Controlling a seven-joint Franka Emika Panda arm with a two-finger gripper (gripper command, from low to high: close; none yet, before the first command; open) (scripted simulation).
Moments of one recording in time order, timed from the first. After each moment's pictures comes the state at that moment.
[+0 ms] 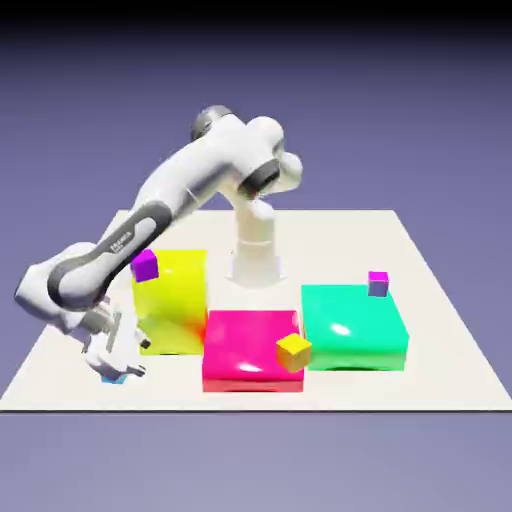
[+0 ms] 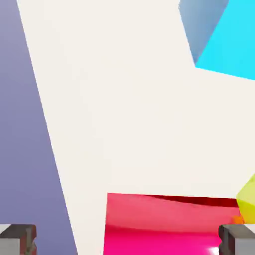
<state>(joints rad) 0.08 1.07 -0.98 -1.63 1.23 1.25 1.04</state>
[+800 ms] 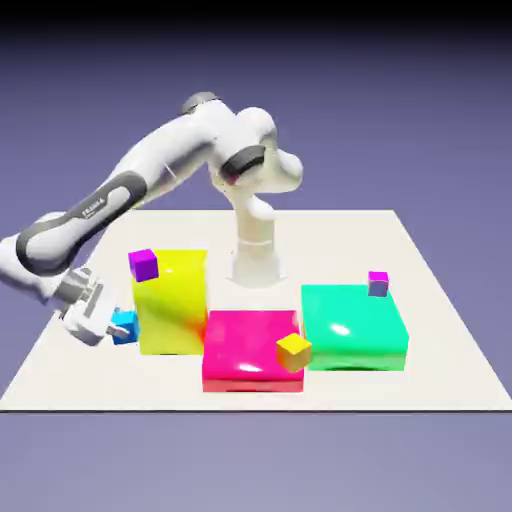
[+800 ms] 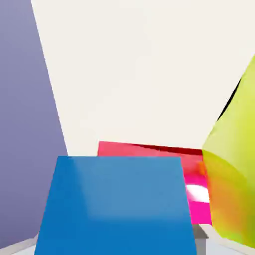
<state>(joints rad) -0.05 0.77 -0.87 -1.68 0.96 1.21 1.00</state>
